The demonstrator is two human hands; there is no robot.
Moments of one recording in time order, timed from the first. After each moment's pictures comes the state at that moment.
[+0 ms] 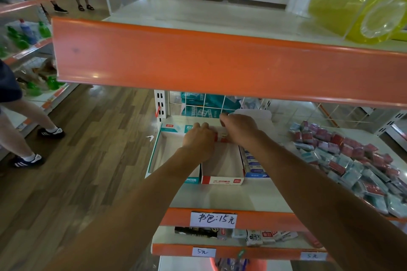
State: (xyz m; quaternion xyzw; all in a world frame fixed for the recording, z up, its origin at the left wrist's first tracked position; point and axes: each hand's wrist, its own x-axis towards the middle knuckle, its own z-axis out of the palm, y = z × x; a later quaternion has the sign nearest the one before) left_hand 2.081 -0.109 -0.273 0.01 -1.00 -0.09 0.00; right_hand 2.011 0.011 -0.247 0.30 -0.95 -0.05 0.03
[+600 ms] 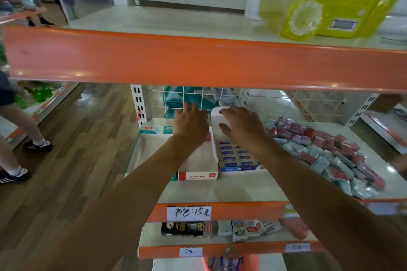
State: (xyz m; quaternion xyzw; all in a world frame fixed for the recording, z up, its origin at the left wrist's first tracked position) left_hand 2.077 -0.070 -0.228 0.02 -0.99 0.04 0.13; right_hand 2.036 0.087 -0.229 0.27 -0.95 0.00 0.13
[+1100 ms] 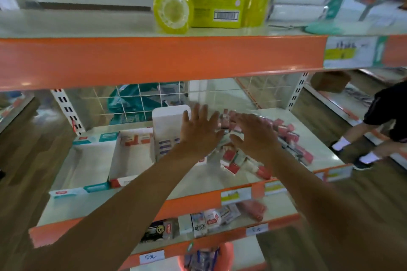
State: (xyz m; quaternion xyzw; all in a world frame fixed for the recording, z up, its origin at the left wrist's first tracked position) left_hand 2.070 0.102 -0.222 -0.11 -0.99 -0.02 0.08; right_hand 2.059 0.276 -0.232 0.13 -0.99 0.04 0.08
